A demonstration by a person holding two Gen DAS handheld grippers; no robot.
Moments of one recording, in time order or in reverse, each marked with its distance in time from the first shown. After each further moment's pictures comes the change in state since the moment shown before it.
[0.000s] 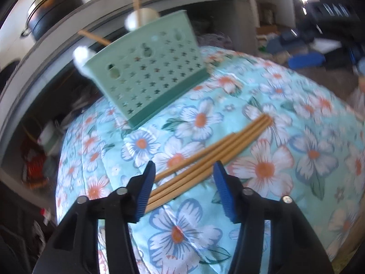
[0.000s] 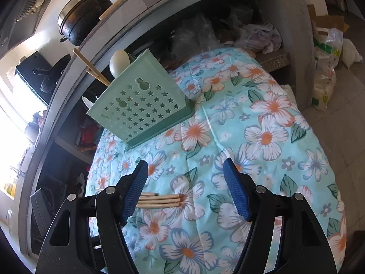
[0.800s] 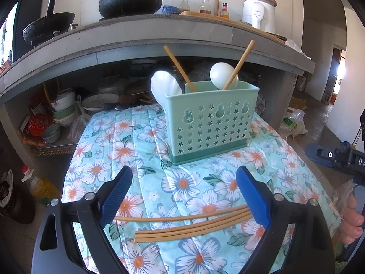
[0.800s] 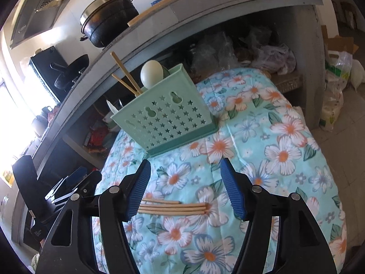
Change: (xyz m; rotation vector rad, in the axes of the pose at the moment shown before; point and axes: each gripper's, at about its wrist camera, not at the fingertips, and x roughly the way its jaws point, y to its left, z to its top) left arm -0.046 0.100 0.021 -0.491 -0.153 -0.015; right arm -0.017 0.039 0.000 -0.088 -0.077 0.034
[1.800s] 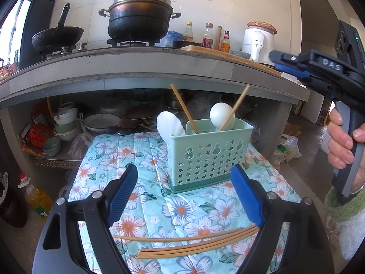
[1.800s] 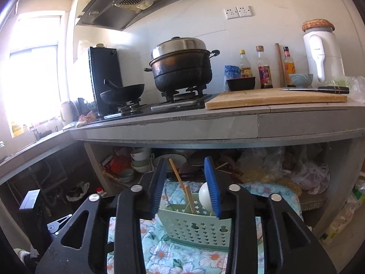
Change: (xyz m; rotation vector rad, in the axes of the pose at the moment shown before) left arm -0.035 0.013 0.025 -0.055 -0.157 -0.040; right arm -0.029 0.094 0.121 -0.432 -0.342 0.178
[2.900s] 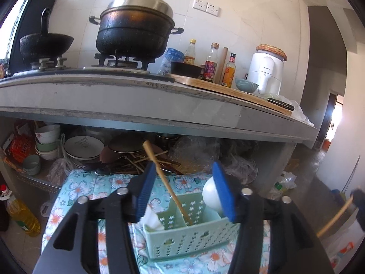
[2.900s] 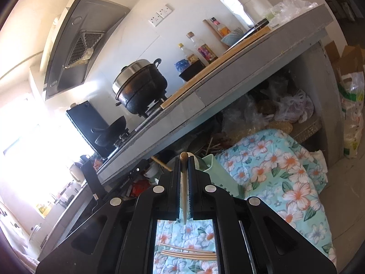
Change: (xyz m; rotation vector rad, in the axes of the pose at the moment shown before) left arm 0.078 -0.007 0.101 -0.085 -0.114 -0.032; right arm -0.098 -0.077 -0.044 0.512 -0.015 -0.005
